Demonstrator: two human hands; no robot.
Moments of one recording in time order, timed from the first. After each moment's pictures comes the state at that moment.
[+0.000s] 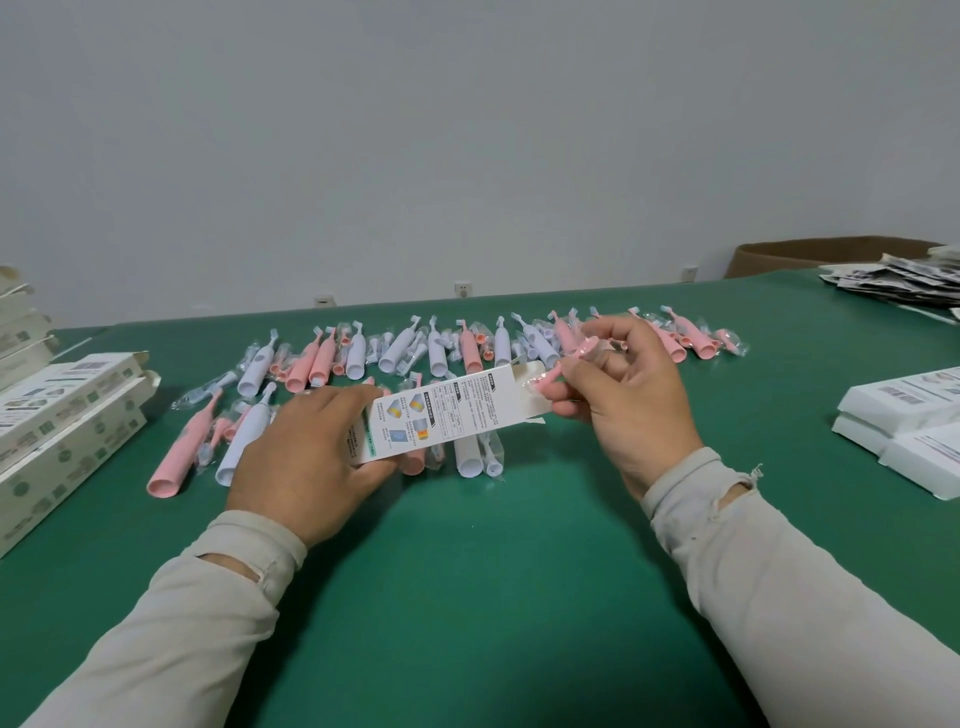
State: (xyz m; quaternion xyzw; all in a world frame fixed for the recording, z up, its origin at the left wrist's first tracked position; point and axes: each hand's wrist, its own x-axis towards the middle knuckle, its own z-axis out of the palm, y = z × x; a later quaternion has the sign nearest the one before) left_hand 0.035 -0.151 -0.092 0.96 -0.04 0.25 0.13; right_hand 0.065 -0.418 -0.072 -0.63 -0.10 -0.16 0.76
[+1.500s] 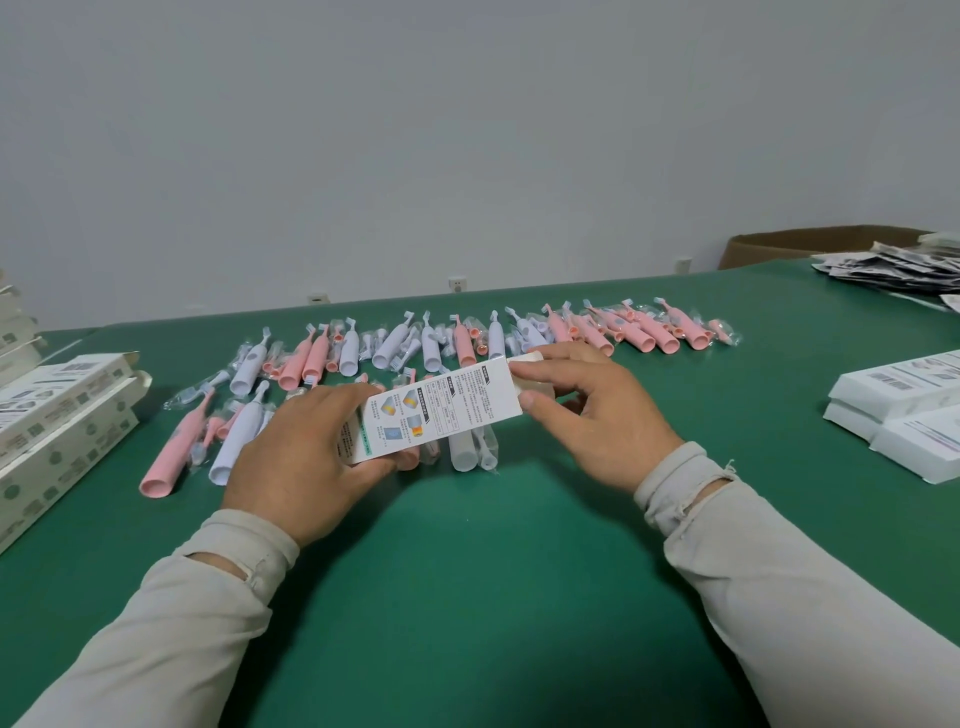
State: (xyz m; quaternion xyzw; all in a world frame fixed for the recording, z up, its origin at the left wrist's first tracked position) left_hand 0.037 -0.148 -0.097 0.95 -0.08 0.25 0.18; right_hand 0.068 -0.427 -0.083 -0.83 -0.24 -0.17 0.46
